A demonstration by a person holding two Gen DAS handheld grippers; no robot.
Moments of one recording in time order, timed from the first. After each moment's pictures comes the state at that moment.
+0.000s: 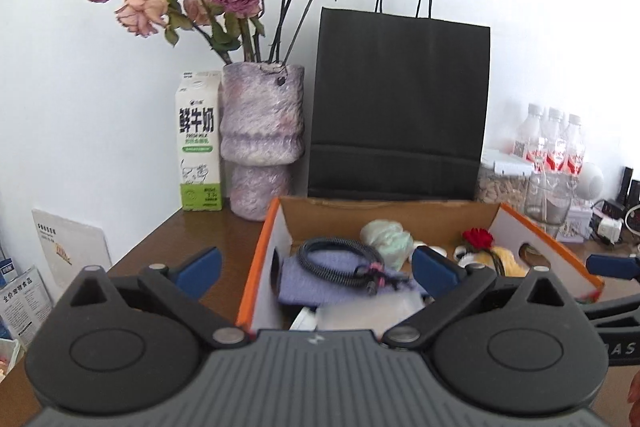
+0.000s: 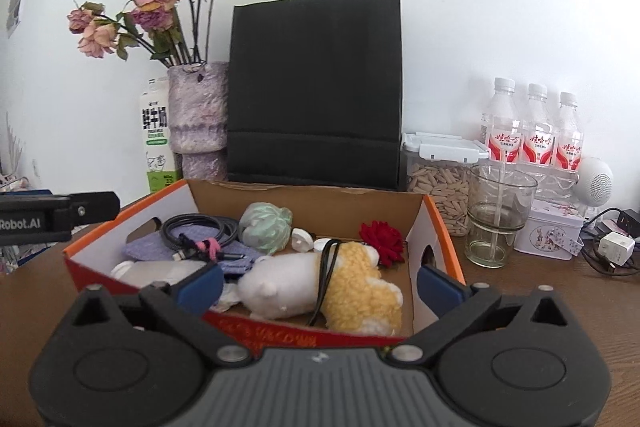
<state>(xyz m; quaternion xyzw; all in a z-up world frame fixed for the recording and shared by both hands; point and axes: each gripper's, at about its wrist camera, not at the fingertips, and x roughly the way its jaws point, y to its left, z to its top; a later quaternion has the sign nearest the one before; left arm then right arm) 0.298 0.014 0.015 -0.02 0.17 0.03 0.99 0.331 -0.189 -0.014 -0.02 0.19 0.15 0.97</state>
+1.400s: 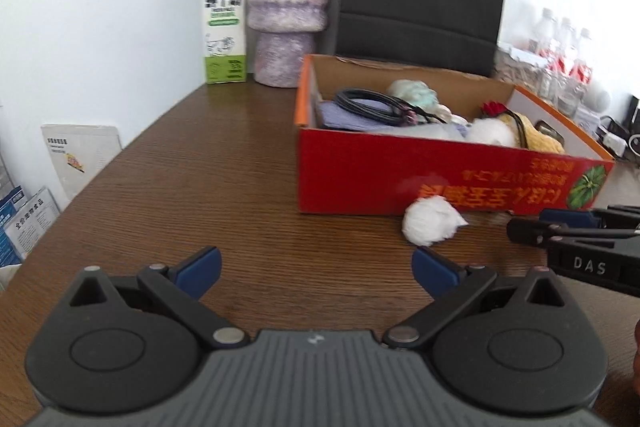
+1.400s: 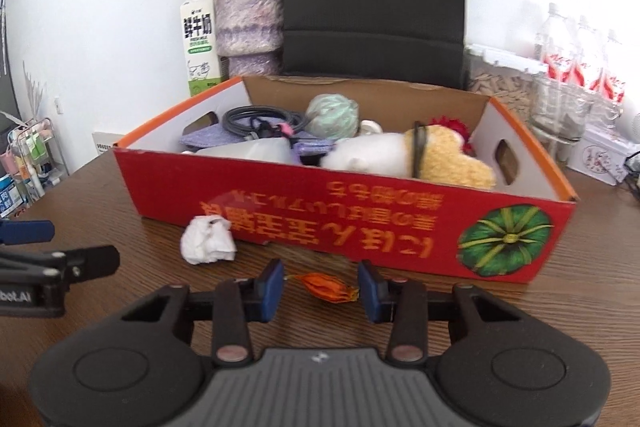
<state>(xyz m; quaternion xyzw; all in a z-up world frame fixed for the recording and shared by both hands) 0.262 0.036 -0.038 -0.03 0.31 0.03 0.95 0.309 -0.144 -0.055 -0.04 0.30 0.18 0.94</state>
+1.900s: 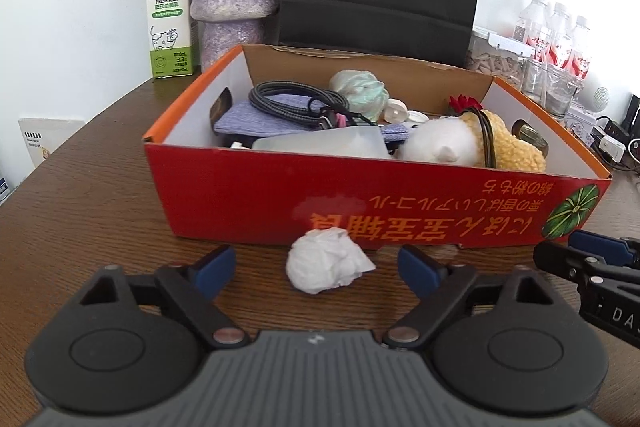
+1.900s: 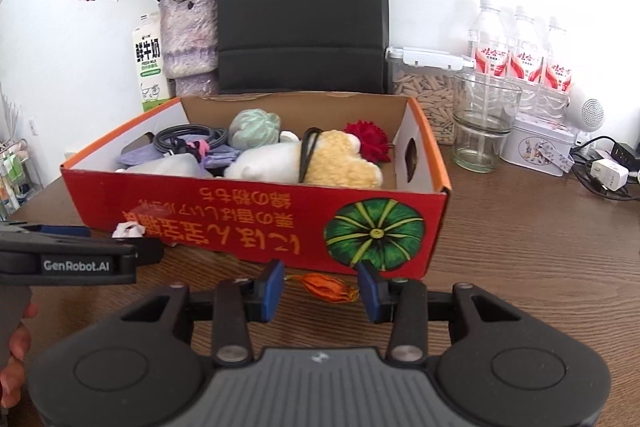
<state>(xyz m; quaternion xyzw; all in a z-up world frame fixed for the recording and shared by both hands) 0.315 -0.031 -0.049 -0.04 0.33 0.02 0.94 0.313 -0.211 -0.054 -0.02 0.29 0.14 0.95</state>
